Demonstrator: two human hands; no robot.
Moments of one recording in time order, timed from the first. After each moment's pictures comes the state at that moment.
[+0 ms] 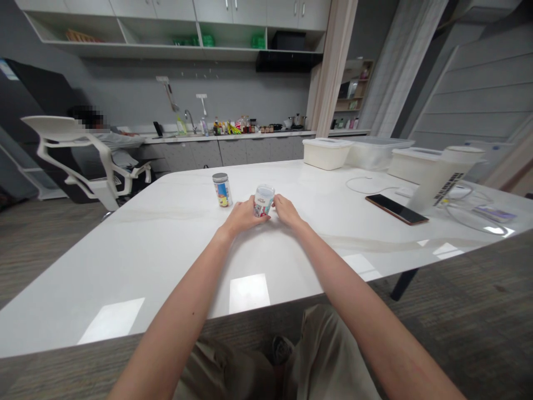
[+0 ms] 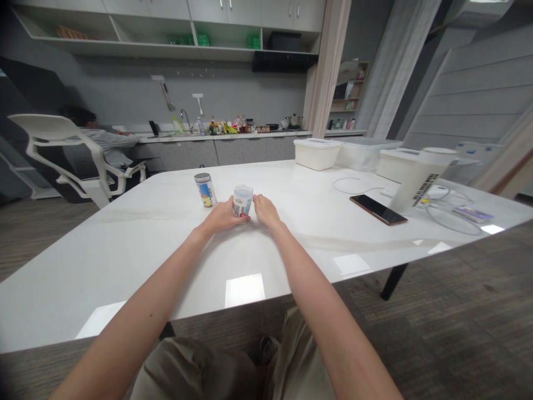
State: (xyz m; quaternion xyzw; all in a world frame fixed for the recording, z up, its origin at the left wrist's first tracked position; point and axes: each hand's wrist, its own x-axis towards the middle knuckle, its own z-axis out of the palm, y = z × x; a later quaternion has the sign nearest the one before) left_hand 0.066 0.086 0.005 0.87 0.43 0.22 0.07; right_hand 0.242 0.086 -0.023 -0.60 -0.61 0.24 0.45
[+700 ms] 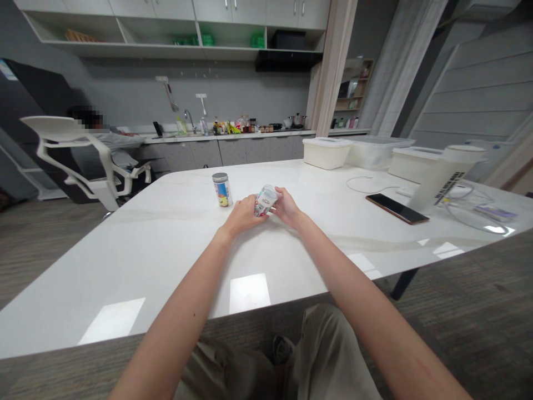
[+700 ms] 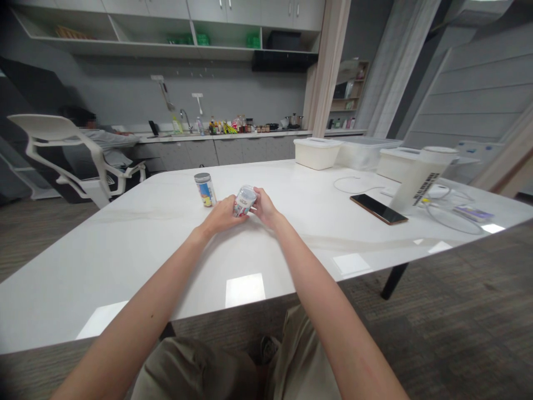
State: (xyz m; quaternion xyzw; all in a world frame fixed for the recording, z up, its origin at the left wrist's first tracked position) left_hand 0.066 0.093 0.000 0.89 0.40 0.24 -0.01; right_hand 0.226 0.070 0.004 -0.35 -0.39 0.62 0.58
